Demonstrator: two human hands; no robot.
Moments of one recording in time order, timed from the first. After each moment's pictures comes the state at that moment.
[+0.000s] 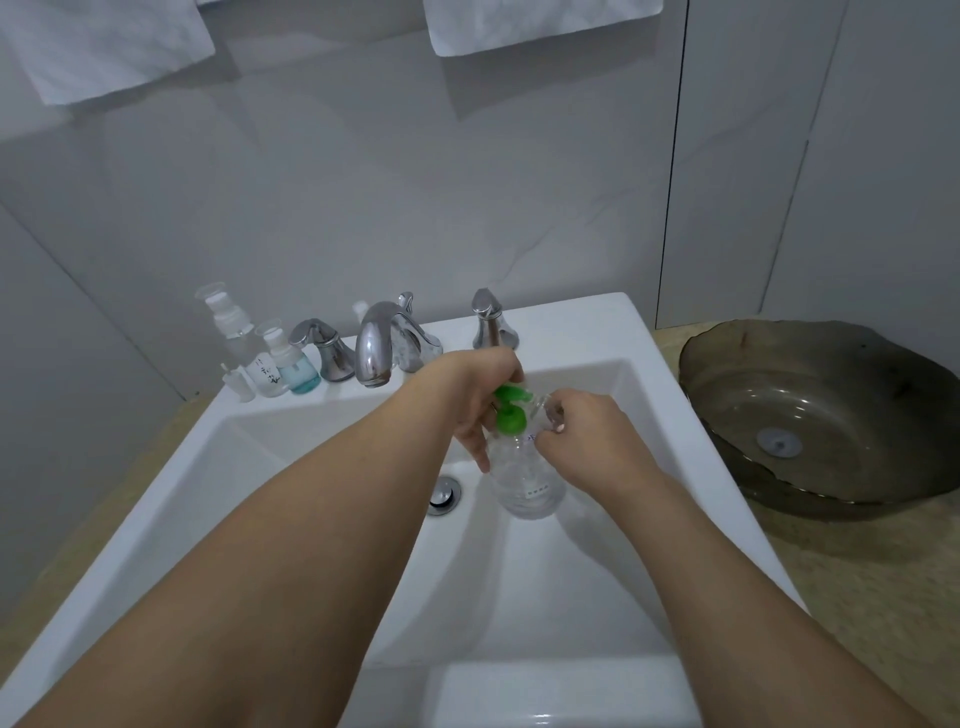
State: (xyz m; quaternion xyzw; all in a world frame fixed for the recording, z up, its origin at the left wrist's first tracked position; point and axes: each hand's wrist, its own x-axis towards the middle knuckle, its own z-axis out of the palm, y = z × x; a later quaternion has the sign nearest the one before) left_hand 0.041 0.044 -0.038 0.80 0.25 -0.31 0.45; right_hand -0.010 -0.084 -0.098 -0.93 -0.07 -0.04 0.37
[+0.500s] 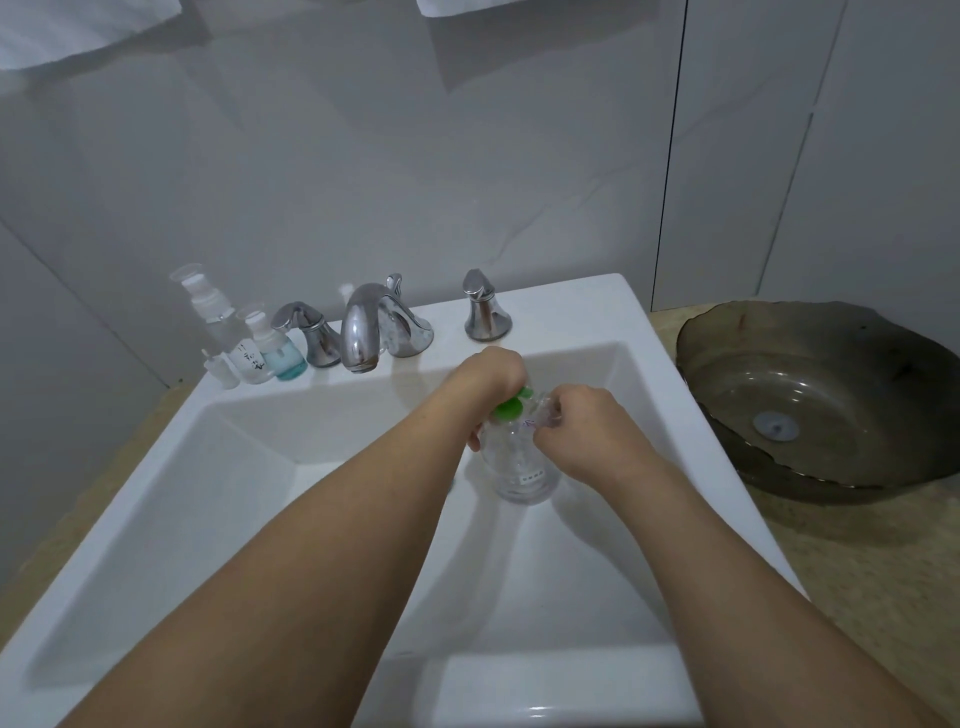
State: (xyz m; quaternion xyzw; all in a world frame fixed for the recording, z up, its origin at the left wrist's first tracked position) left_hand 0.038 0.023 -0.059 0.88 0.25 -0.21 0.34; right_hand -0.008 -0.086 -0.105 -0.93 -0.06 0.02 0.35
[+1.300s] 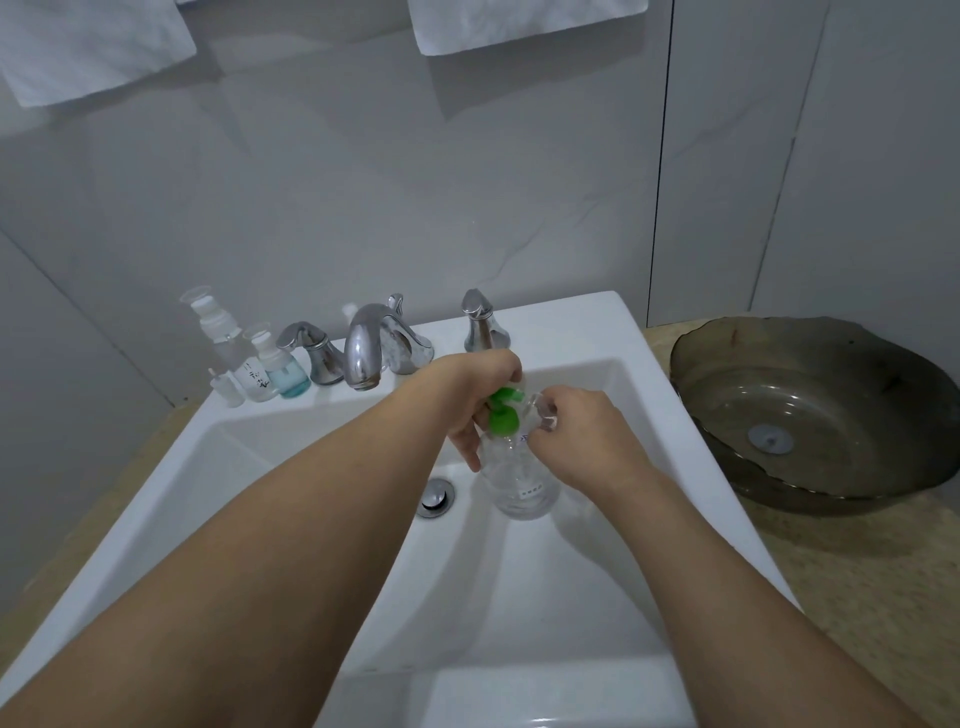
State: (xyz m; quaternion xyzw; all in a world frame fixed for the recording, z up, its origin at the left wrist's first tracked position) left_hand 0.054 0.043 -0.048 0.82 0.26 -0.32 0.40; right_hand -0.011 -0.085 -0.094 -0.93 -0.07 -0.04 0.37
